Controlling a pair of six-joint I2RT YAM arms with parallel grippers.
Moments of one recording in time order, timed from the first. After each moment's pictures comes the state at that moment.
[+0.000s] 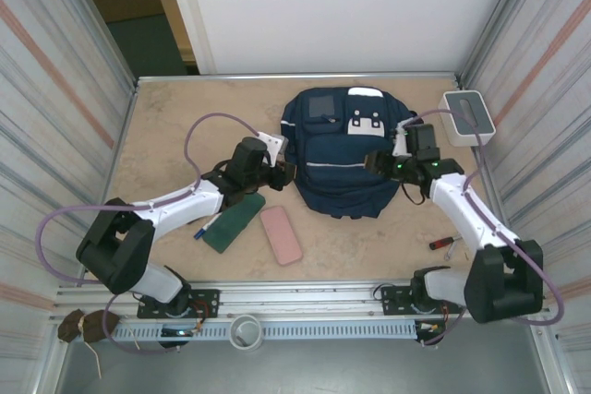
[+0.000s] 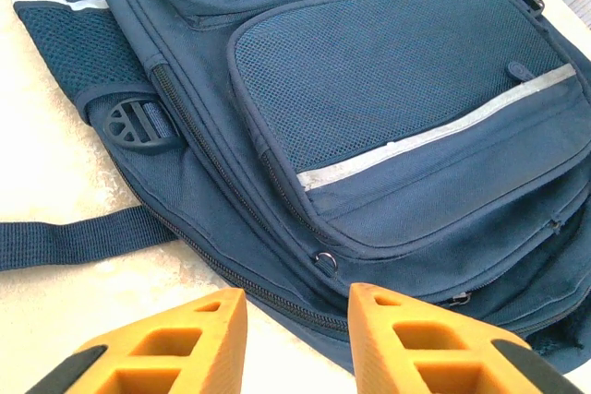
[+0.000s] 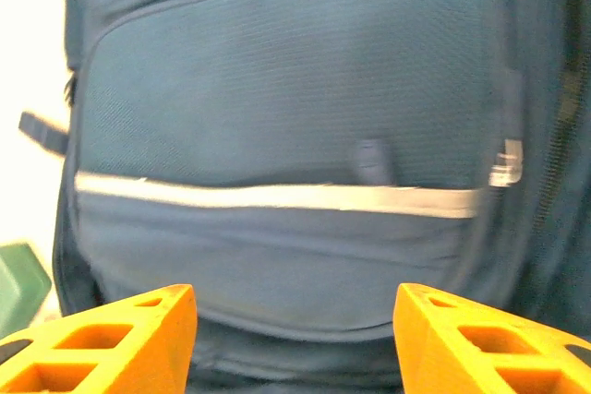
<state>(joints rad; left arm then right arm) -0.66 1.48 0.84 0.04 0.10 -0.29 0.23 1.22 0.86 -0.50 -0.21 0.34</state>
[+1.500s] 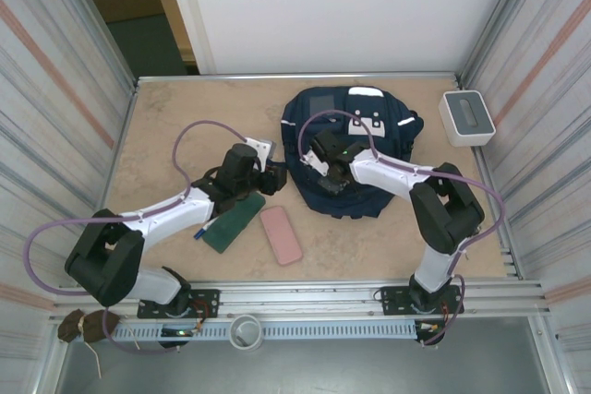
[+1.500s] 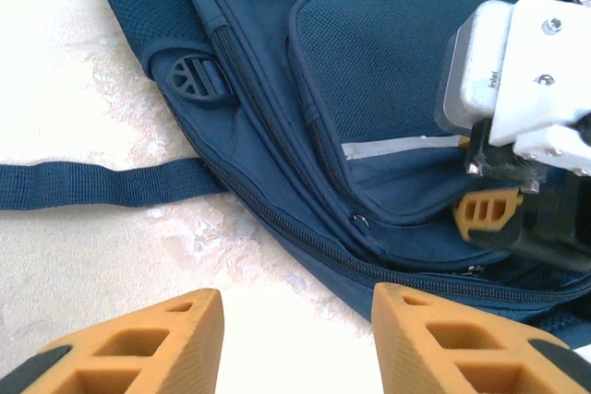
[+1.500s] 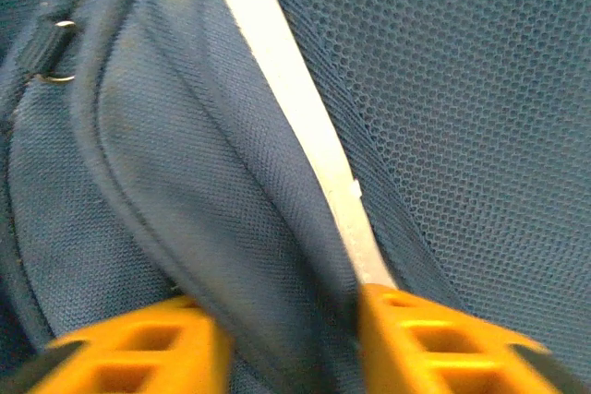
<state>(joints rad) -0.63 1.39 0.74 0.03 0.07 -0.33 0.67 1.76 1.17 -0.62 0.27 -0.32</state>
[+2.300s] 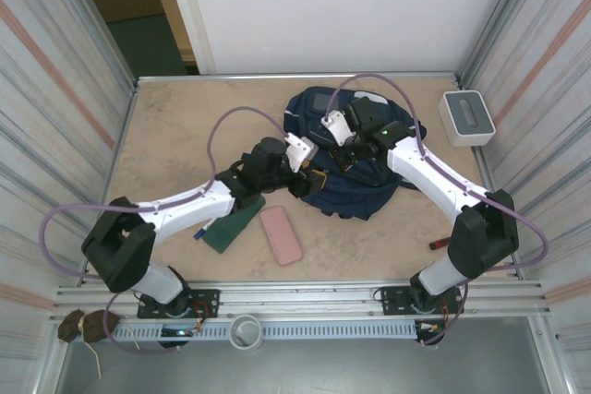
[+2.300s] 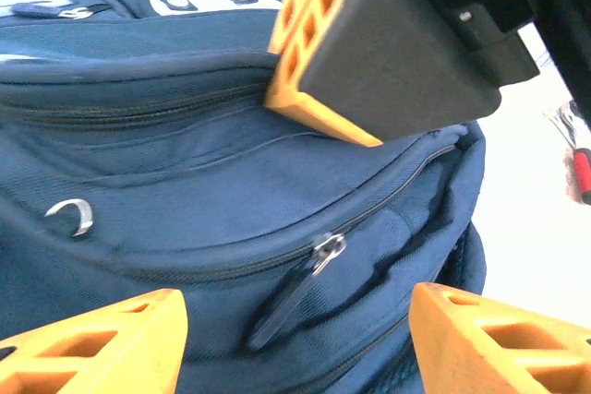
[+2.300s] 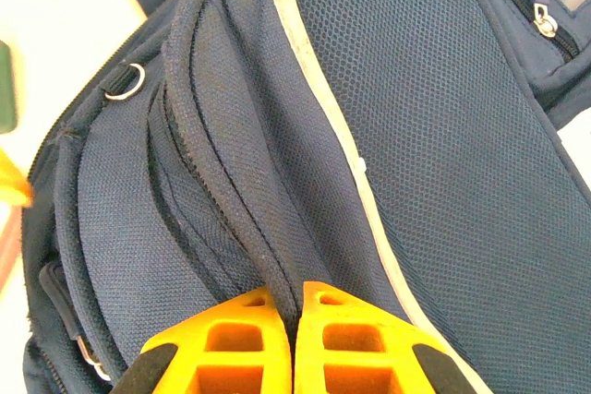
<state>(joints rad) -0.80 1.51 0.95 0.05 0.18 -0.10 0.52 1.53 1.29 -0.72 -0.07 -0.19</state>
